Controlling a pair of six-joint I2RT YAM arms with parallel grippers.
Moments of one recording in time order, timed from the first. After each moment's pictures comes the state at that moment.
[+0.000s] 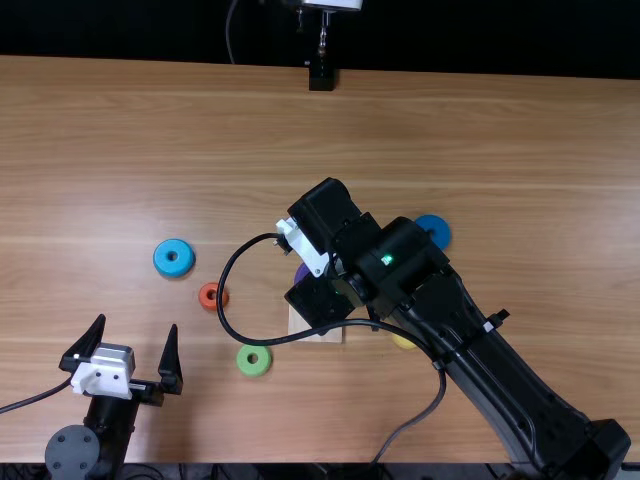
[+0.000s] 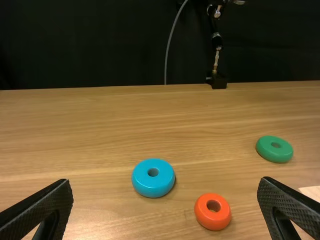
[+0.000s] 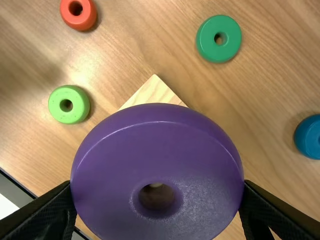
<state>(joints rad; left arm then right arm) -0.01 0.01 0.03 -0.08 0.12 -0.04 0.69 1.77 1.80 -1.29 0.00 -0.12</state>
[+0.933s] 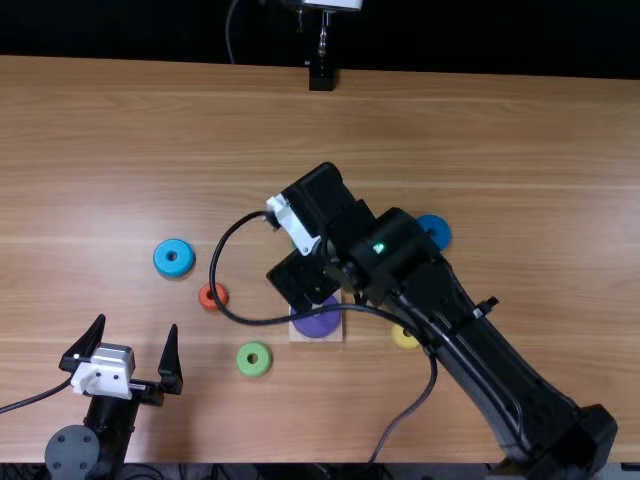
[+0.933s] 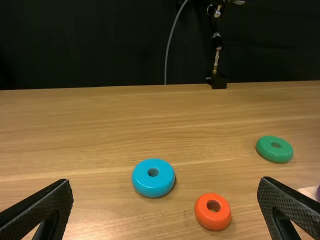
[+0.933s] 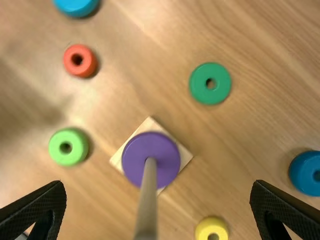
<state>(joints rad) -0.01 0.01 0.03 -0.08 0.12 -0.04 0.67 1.82 1.82 -1.15 -0.01 -0.10</state>
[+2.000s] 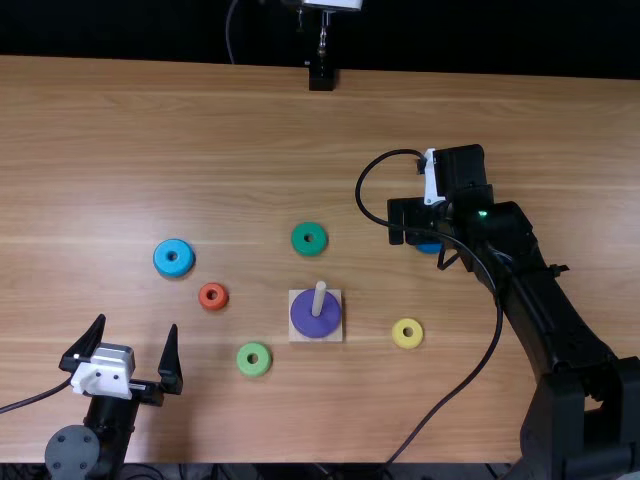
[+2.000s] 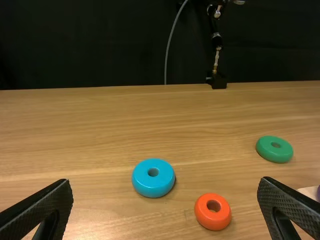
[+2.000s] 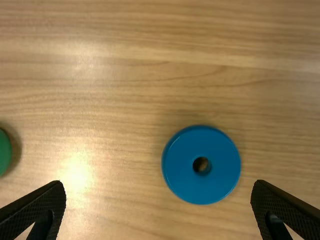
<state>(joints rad) -0.01 0.01 0.03 -0.08 0.12 -0.04 0.19 1.83 1.38 -0.59 0.00 0.06</state>
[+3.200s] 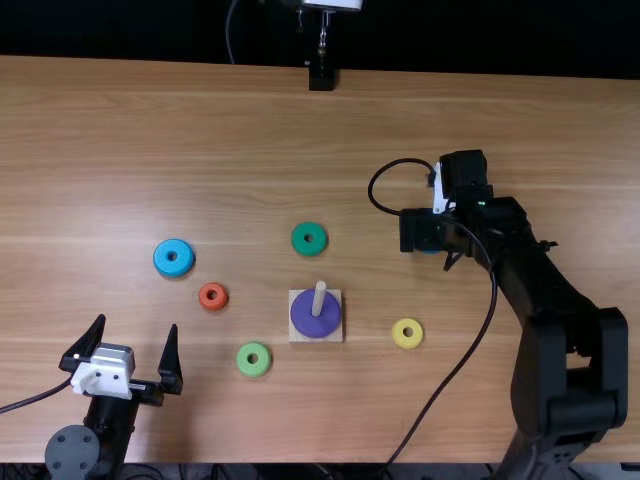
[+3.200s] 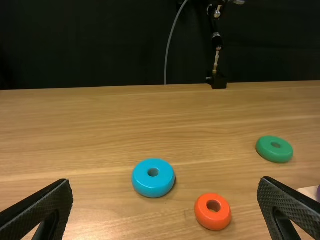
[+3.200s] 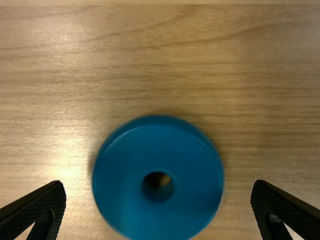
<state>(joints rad) -0.01 0.01 0.03 -0.08 0.12 -0.04 0.12 2.01 1.39 -0.58 0.01 0.06</state>
